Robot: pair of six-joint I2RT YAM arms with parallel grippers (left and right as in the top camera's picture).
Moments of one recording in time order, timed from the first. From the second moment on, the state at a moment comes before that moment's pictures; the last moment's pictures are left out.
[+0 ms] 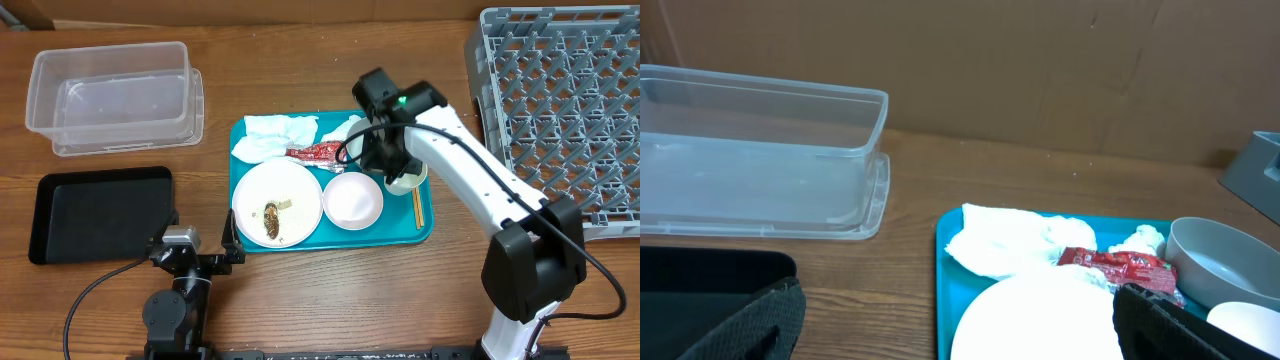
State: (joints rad) left arm -0.02 0.02 0.01 -0.08 0.02 -0.16; right arm 0.49 1.94 1.66 -1.23 0.05 0.65
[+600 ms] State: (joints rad) left arm -0.02 0.02 0.01 -0.08 0.02 -0.16; right arm -0.23 1.94 2.19 -1.26 -0.06 0.33
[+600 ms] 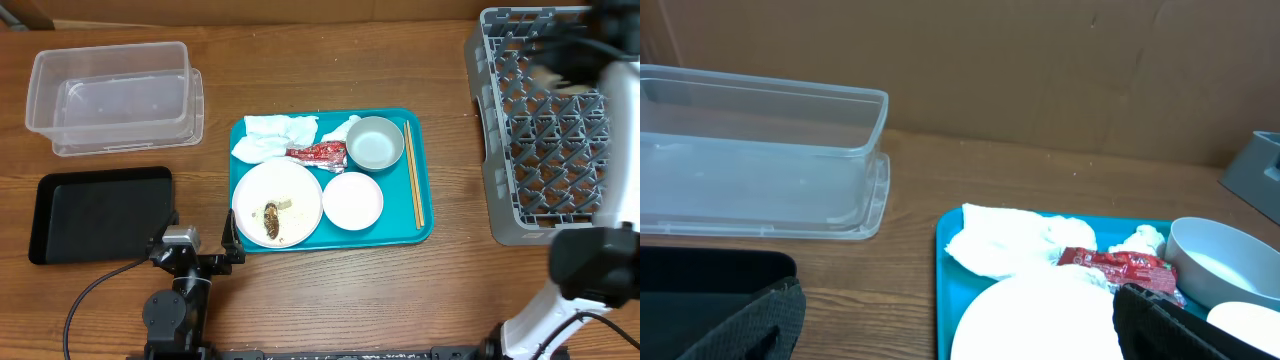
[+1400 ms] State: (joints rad) left arm -0.02 0.02 0.01 -0.08 0.02 -0.16; right arm -0.64 2.23 2.17 -0.86 -1.07 -0.07
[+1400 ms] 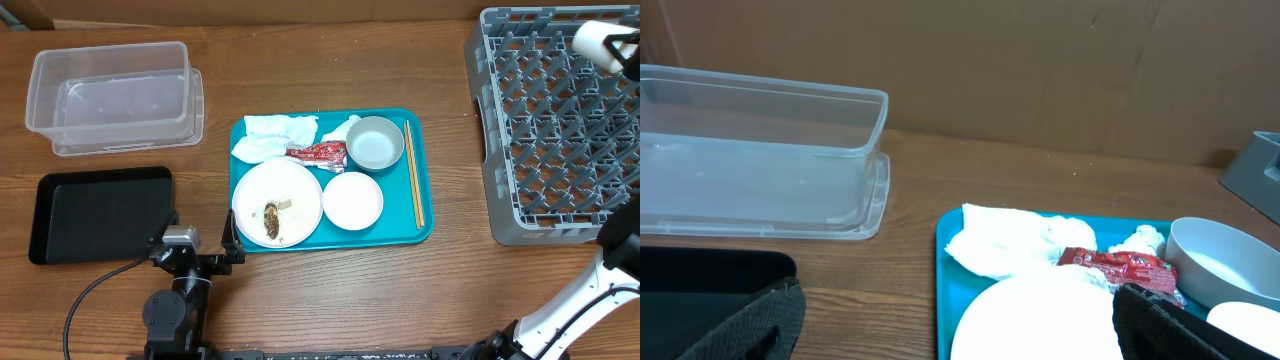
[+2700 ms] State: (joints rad) left arm -0.02 0.02 0.01 -0.08 0.02 -0.16; right arm -0.88 2.35 2.16 -0.81 -1.14 -0.13
